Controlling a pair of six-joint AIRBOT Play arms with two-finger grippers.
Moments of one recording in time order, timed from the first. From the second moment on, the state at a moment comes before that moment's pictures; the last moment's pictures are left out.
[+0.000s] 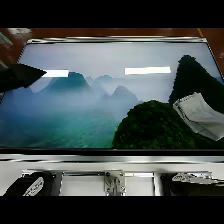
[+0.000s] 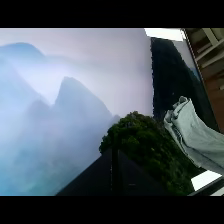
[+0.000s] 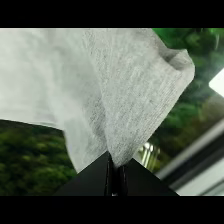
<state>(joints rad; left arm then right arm) 0.11 -0.91 1.23 0.66 -1.12 -1.33 -0.98 -1.53 1.48 -1.30 1.50 1.57</state>
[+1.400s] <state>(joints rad) -0.15 -0.97 1.14 1.09 -1.02 -1.50 -0.75 -0.95 1.10 -1.40 0.99 1.42</state>
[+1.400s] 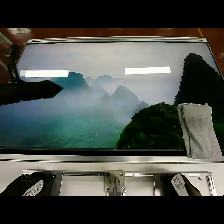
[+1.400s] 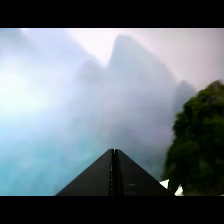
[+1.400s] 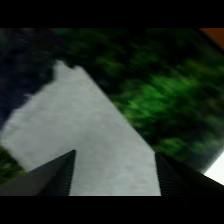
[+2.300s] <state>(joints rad) -0.37 -1.27 1.24 1.50 -1.36 -1.69 -0.24 -1.09 1.11 -1.38 1.40 1.49</state>
